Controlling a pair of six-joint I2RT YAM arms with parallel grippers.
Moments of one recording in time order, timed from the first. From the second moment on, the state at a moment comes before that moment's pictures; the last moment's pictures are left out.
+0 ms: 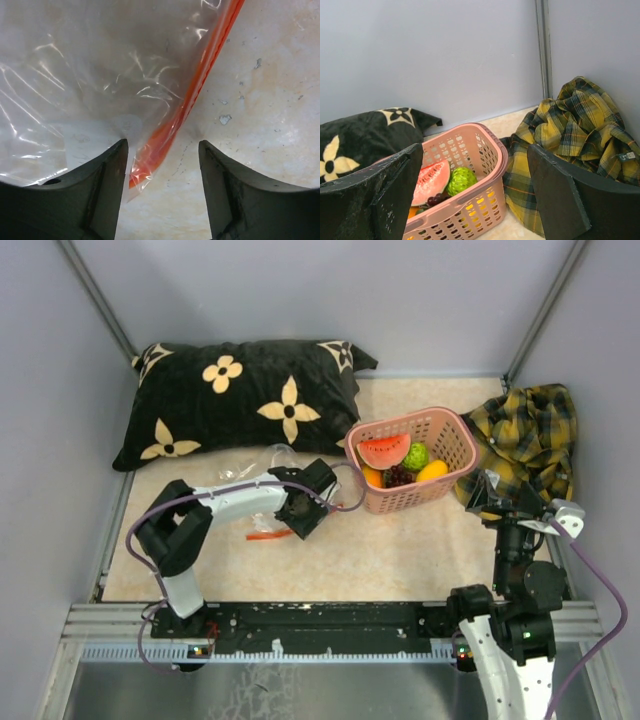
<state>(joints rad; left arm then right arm) -0.86 1.78 1.15 -0.70 -0.17 -0.06 0.14 0.02 0.57 -0.23 0.31 0.16</state>
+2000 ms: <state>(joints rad) -0.80 1.07 0.85 -0.17 -0.08 -0.59 0.31 0.66 0.65 0.06 -0.53 0.38</state>
